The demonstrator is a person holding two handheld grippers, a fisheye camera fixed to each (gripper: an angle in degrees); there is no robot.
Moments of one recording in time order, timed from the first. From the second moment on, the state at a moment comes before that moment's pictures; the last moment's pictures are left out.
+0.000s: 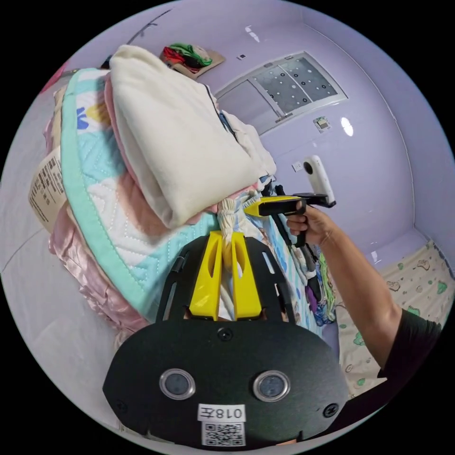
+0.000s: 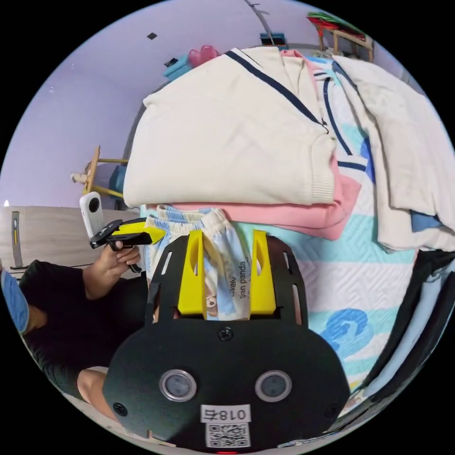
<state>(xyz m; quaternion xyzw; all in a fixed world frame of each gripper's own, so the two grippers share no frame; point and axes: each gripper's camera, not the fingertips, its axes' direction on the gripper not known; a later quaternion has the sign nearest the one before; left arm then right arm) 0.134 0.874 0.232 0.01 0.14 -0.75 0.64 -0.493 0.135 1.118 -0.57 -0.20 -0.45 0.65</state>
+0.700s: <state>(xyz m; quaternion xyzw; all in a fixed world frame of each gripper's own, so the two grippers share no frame) 0.220 0.482 0.098 0.12 0.24 -0.50 0.82 -0.334 -0.011 0.791 -0.38 -0.35 -0.54 0.67</state>
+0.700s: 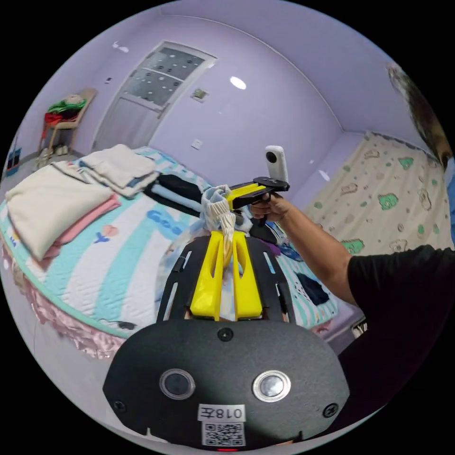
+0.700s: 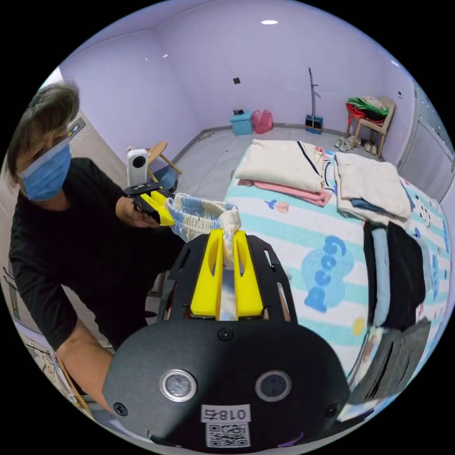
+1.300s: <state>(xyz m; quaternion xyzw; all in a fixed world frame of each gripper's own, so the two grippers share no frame) 0.457 0.193 0.202 -0.02 0.31 -0.35 0.88 -0.039 0.020 0.622 -0.36 -0.28 -0.43 0.78</state>
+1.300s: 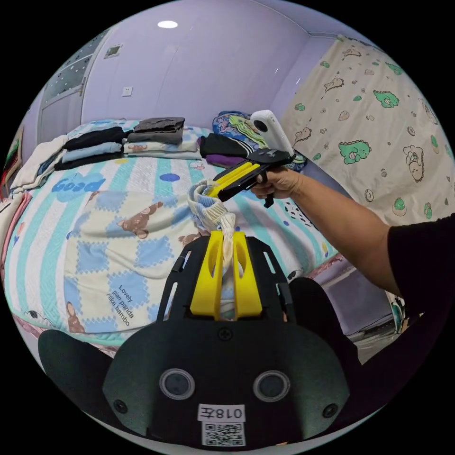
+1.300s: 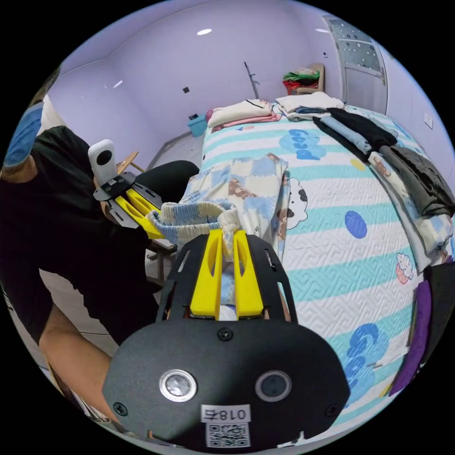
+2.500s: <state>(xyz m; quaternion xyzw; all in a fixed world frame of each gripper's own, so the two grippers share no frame) 0.296 0.311 0.376 0.02 0.32 -0.43 0.84 0.164 0.021 0.444 -0.23 -0.15 -0.05 0.96</state>
